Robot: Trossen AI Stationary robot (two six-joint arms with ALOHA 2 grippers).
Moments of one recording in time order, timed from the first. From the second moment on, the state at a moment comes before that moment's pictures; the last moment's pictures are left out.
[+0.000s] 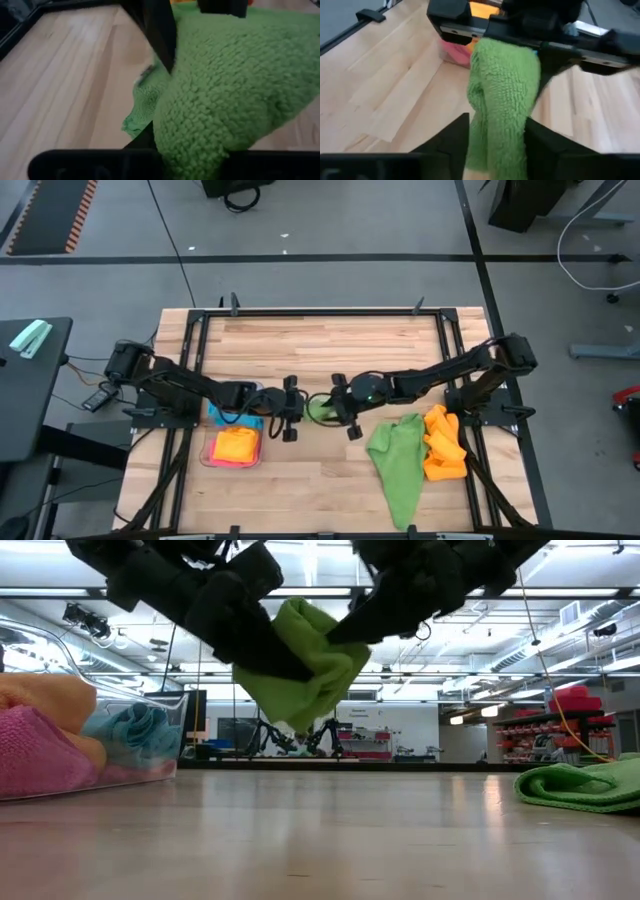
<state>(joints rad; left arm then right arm) -0.16 1.55 0.72 0.32 -0.23 0.01 0.11 1.60 0.90 0.18 -0.03 -0.24</state>
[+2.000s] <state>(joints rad) -0.20 1.02 0.71 -0.66 0.68 -0.86 0.04 1.46 0.83 0.00 0.06 -0.21</state>
